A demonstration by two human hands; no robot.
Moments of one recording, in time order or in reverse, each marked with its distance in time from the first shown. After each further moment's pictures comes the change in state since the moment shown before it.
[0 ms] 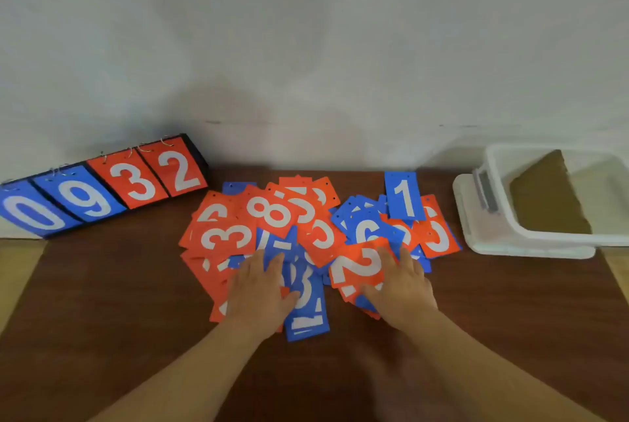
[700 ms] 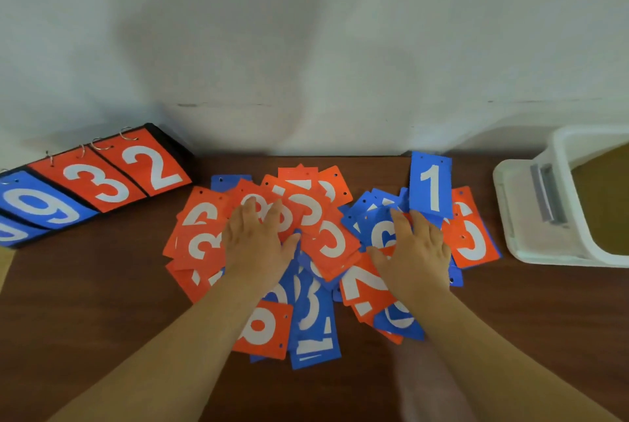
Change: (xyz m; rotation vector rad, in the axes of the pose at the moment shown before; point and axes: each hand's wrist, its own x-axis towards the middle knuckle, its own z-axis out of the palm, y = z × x) left_hand 0.115 0.000 -0.022 0.066 0.158 -0.073; right_hand 0.086 -0.018 0.003 -0.021 0.217 0.041
